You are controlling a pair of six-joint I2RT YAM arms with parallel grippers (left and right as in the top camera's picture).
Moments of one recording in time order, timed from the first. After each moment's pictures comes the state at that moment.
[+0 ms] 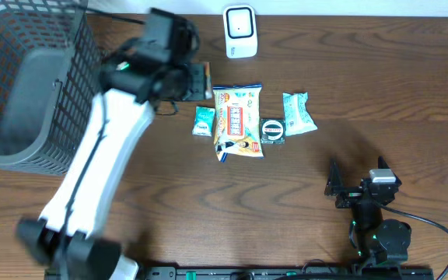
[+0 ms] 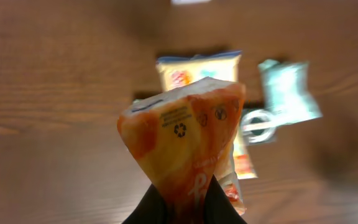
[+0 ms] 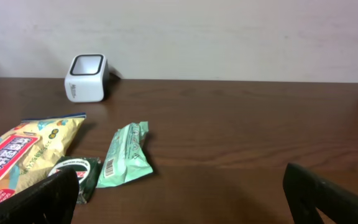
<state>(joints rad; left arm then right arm) -0.36 1.70 1.75 -1.12 0.09 -0.28 0.03 0.01 0.01 -0.07 -0.01 0.01</state>
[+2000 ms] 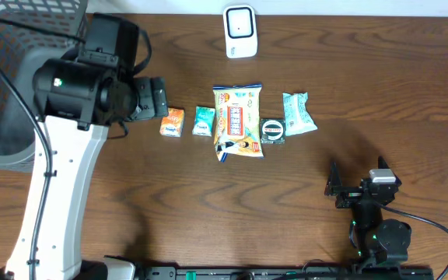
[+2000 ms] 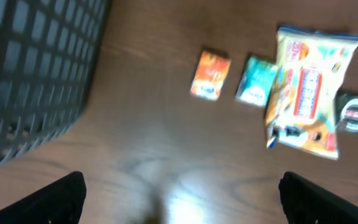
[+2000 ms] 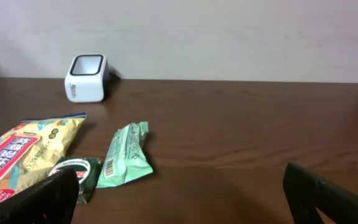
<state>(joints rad) -0.23 1.54 1.89 -1.53 -0.14 -0.35 0.03 0.01 0.01 -0.07 -0.01 0.01</state>
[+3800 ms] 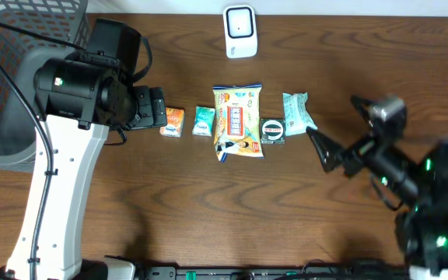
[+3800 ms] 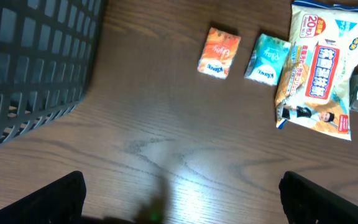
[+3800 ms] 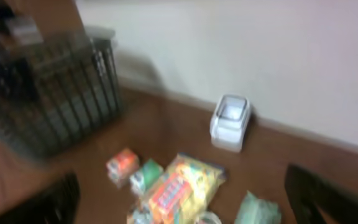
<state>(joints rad) -0.23 1.54 1.88 -1.61 -0.14 -0.36 0.03 0.76 0.90 -0.35 -0.63 -0.01</state>
